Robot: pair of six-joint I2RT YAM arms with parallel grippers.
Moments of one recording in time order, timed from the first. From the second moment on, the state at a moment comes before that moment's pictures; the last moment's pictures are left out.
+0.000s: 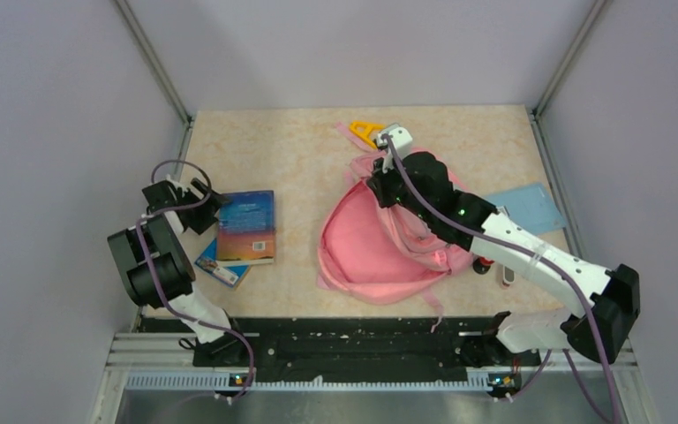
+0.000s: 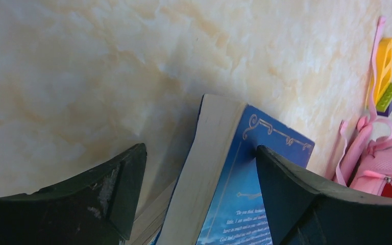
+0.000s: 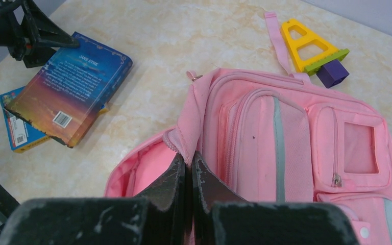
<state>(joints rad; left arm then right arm) 0.50 1.67 0.84 0.04 0.53 -0.49 0.84 1.28 1.17 -0.22 0.21 0.13</state>
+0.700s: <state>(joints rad) 0.50 1.84 0.85 0.20 0.86 -0.56 0.84 1.24 1.17 -0.26 0.21 0.13</state>
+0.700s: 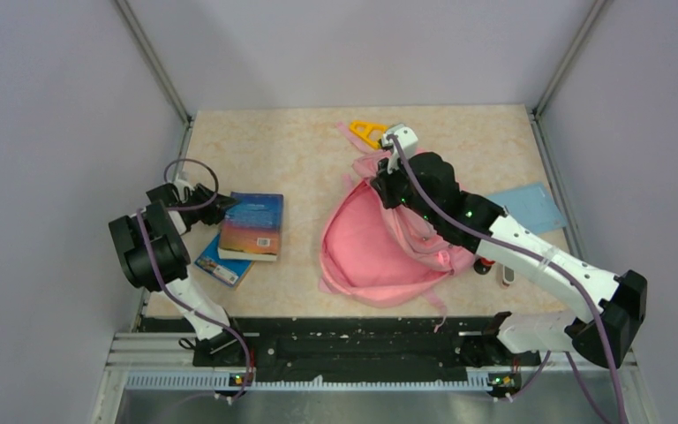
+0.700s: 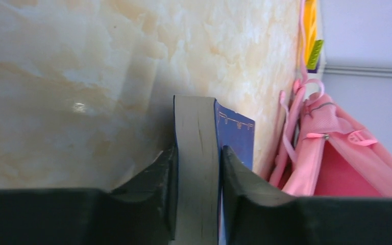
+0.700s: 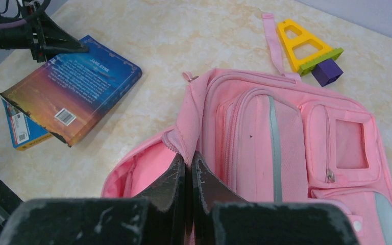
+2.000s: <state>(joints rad) -0.22 0.73 0.77 -0.06 0.54 -0.84 0.84 1.21 1.30 -0.45 0.25 0.06</state>
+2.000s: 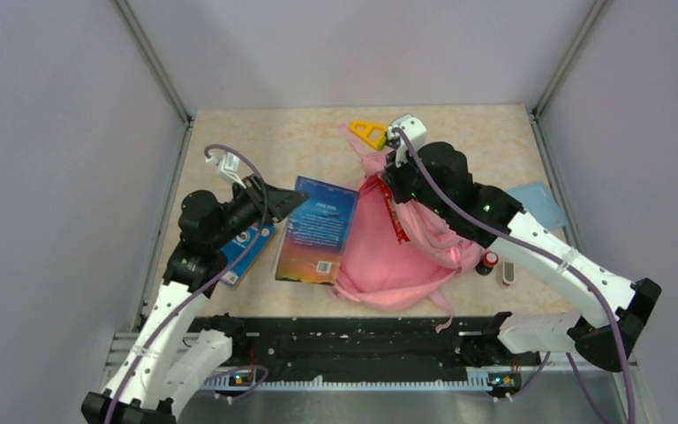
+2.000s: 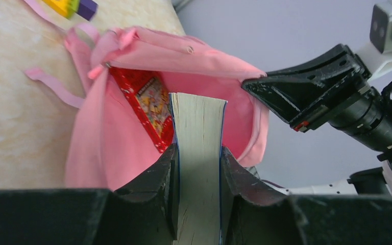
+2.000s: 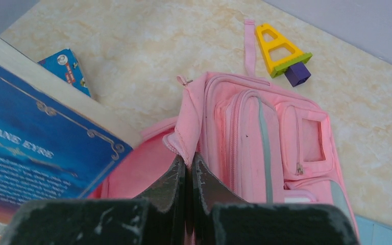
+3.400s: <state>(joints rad) -0.80 1.72 0.80 0.80 -0.25 -1.32 0.84 1.25 1.36 -0.46 0.25 0.05</state>
